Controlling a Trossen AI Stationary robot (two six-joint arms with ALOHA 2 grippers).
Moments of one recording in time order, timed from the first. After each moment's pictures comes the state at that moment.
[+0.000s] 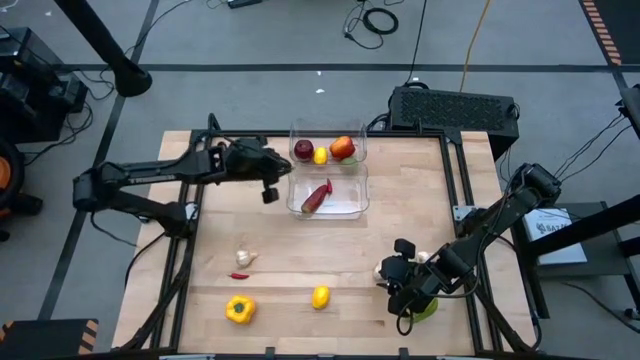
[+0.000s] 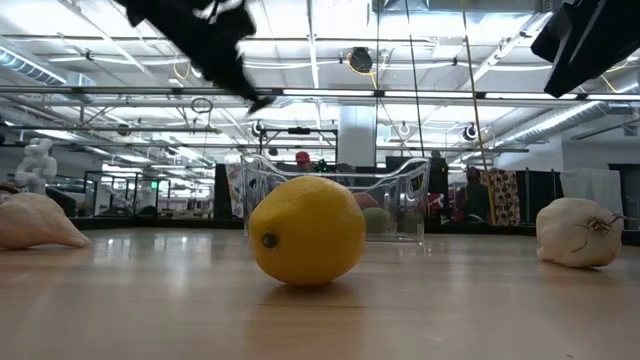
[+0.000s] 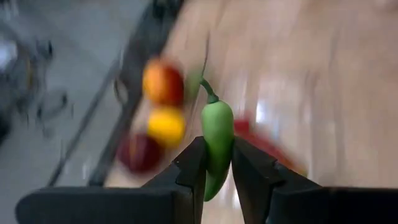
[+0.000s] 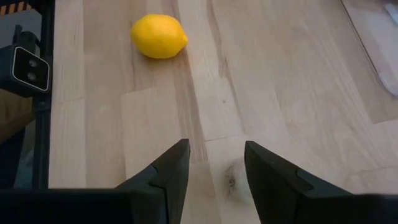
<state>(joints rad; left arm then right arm) 0.28 1.20 0.92 -0.33 -0.09 0.25 0.70 1.46 1.01 -0.60 0.42 0.85</state>
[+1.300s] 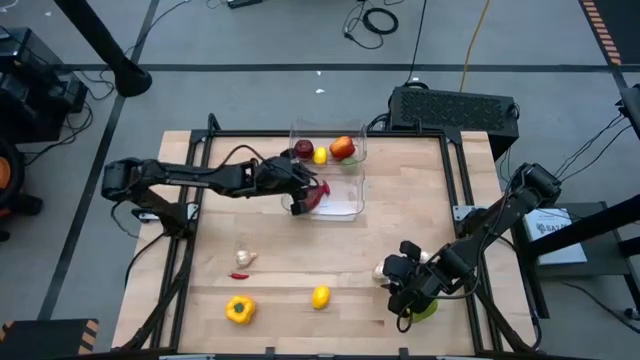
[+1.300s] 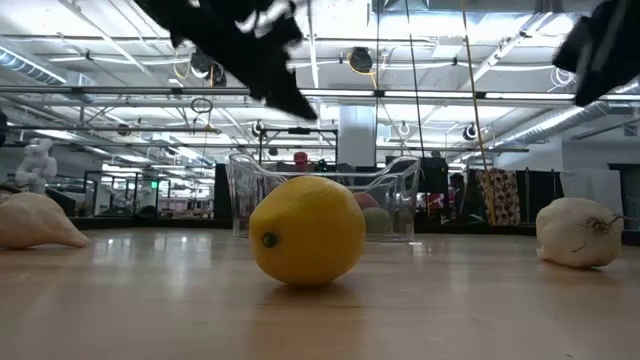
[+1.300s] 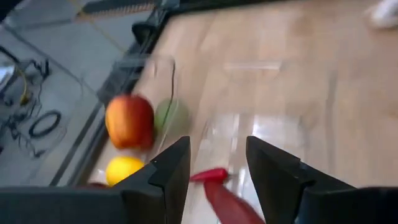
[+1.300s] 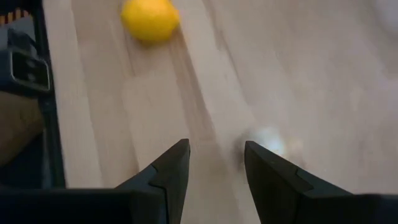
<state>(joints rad) 0.15 1.47 0.96 -0.04 -0.19 0.19 0.71 1.46 1.01 -0.66 0.35 1.01</state>
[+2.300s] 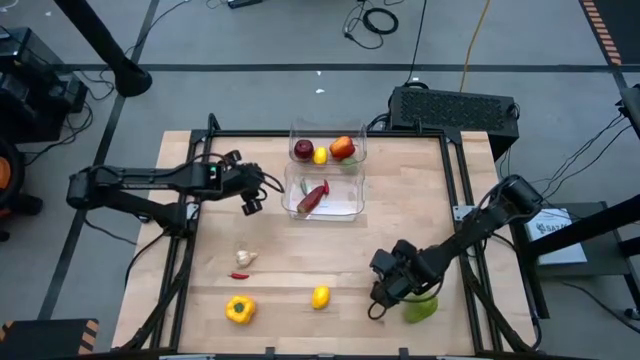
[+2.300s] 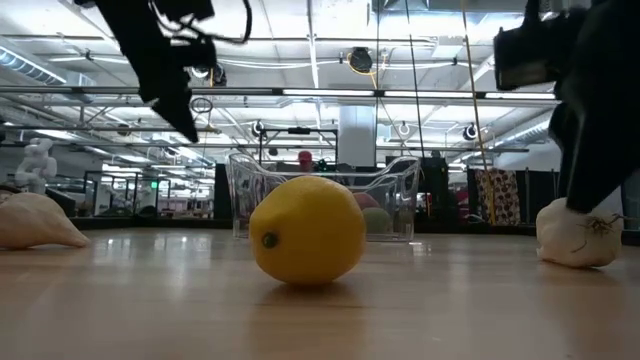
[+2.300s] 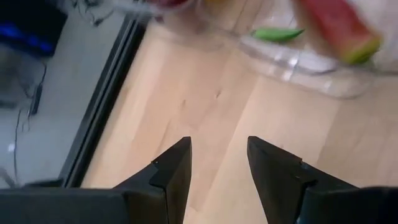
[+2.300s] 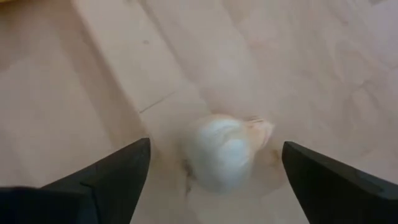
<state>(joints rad) 0.14 1.13 0.84 -0.78 -0.46 -0.06 0.61 1.67 1.01 -0.70 0.29 1.15</state>
